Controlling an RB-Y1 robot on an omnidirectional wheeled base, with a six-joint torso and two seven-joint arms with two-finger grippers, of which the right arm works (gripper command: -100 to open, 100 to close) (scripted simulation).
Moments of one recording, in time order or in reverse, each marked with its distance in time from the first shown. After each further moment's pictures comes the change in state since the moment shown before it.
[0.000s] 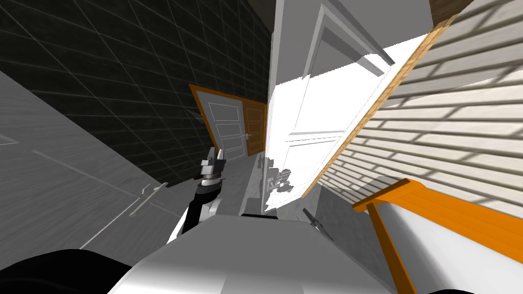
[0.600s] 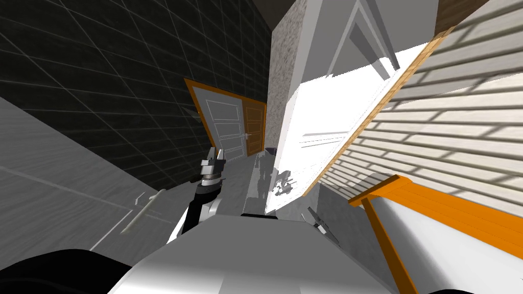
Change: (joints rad) arm 0.008 0.020 -0.035 0.012 -0.060 0.089 0.014
